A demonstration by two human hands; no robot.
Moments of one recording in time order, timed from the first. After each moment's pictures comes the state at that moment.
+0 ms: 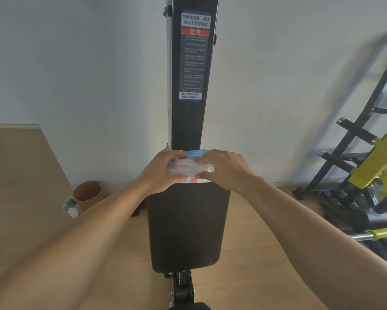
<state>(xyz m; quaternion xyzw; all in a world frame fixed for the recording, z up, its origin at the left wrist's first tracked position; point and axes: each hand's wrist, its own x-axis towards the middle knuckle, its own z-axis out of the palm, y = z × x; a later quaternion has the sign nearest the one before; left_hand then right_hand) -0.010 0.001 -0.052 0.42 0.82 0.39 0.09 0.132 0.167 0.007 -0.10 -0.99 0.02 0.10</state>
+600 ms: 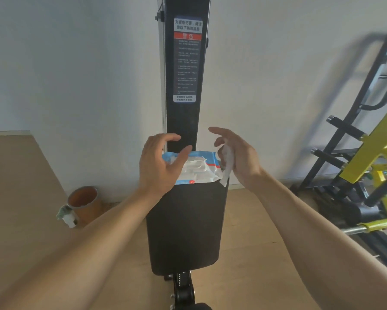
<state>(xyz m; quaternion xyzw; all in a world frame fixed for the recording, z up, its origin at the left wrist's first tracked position) 0.038 0.005 -0.010 0.37 0.74 0.52 -0.20 0.159 0.165 0.038 -0.15 -0.74 0.60 0.26</state>
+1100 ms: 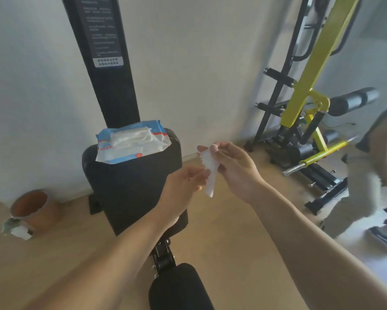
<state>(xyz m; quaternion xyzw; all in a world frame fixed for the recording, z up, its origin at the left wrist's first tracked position) 0.178 0.056 -0.074 0.34 0.65 0.59 0.34 0.291 0.165 -0.030 -0.23 -0.57 0.73 0.30</state>
